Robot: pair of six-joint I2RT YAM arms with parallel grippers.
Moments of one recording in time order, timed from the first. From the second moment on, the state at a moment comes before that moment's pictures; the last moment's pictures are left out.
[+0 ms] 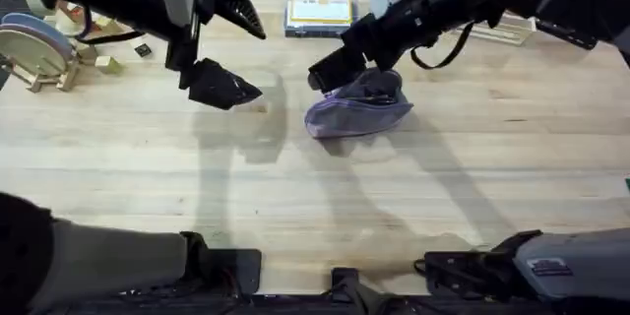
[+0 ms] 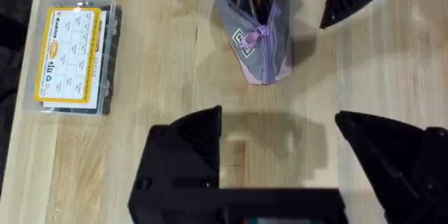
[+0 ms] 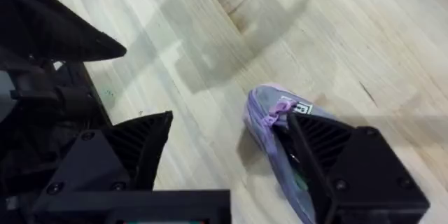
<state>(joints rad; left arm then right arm) 0.11 1.55 1.48 -1.42 0.82 1.62 0.47 1.58 1.41 -0.84 -0.57 -0.19</state>
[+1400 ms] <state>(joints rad) 0.11 1.55 1.48 -1.42 0.82 1.62 0.47 1.84 1.41 -0.83 -0.57 -0.19</state>
